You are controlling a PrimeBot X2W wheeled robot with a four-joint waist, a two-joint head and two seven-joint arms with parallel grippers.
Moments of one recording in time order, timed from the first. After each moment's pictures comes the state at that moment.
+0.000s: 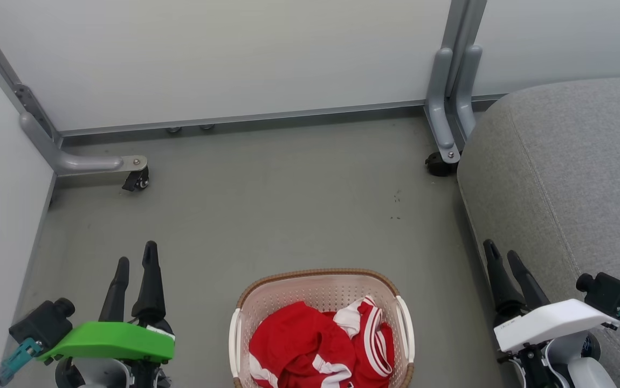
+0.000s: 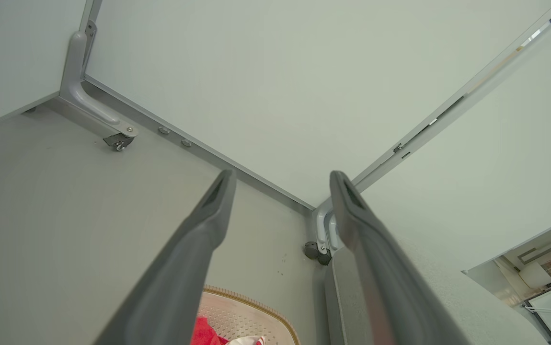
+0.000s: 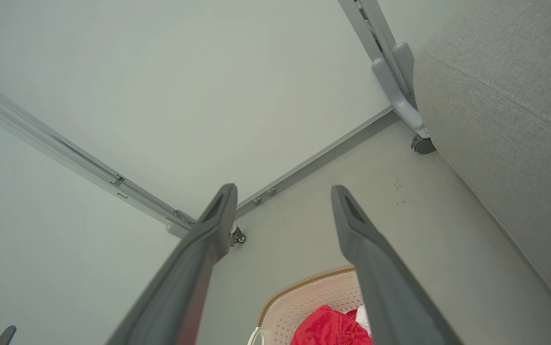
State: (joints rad) left arm -0.03 0.06 -0.04 0.11 -0.81 -0.05 -0.07; right arm -0.06 -0.04 0.02 0.18 0.78 0.13 -0.07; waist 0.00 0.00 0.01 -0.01
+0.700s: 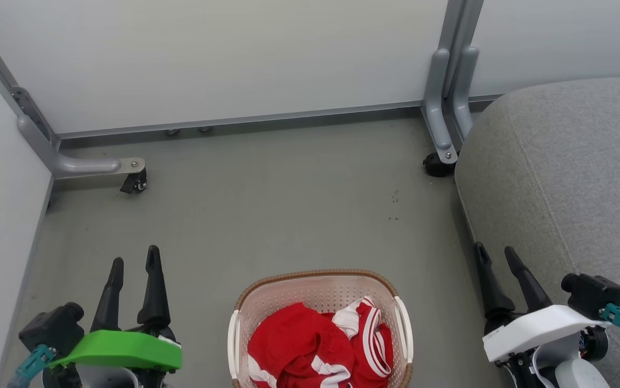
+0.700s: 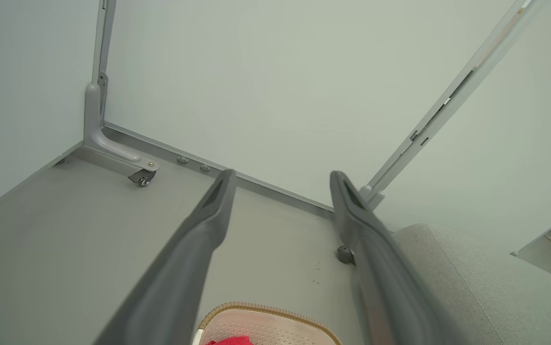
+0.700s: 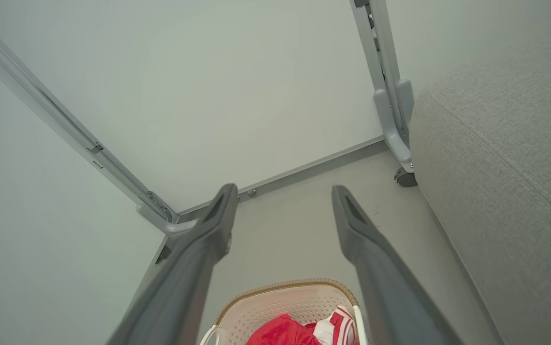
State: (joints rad) left arm -0.01 0.05 -0.04 0.11 -0.59 -0.06 -0.13; right arm -0.05 -0.04 0.04 0.17 0.55 0.13 -0.13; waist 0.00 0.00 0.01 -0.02
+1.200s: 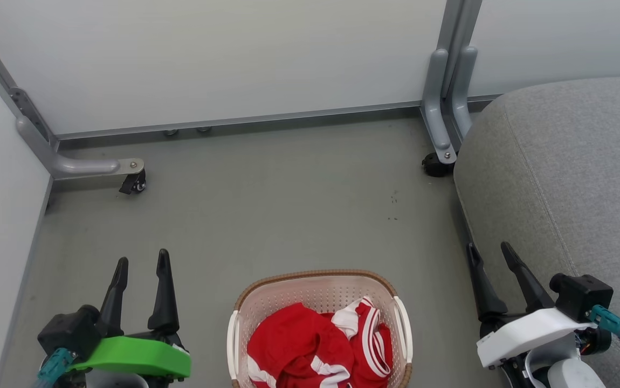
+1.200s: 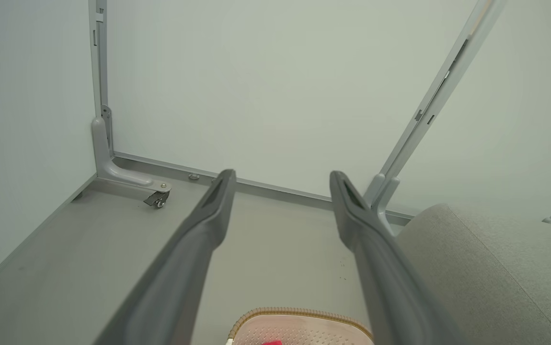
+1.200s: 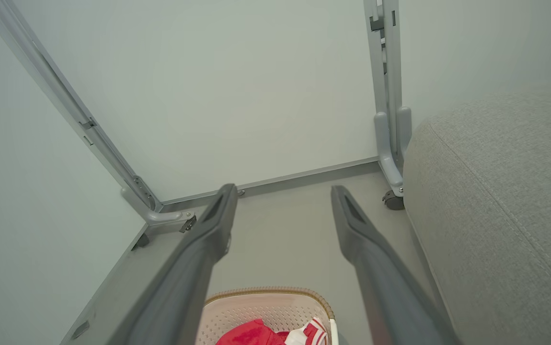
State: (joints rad) left arm 0.01 0.05 -0.05 0.10 -0.42 -0.07 -0.17; right arm -0.05 -0.04 0.06 0.15 0.39 0.13 -0.17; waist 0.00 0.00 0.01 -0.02
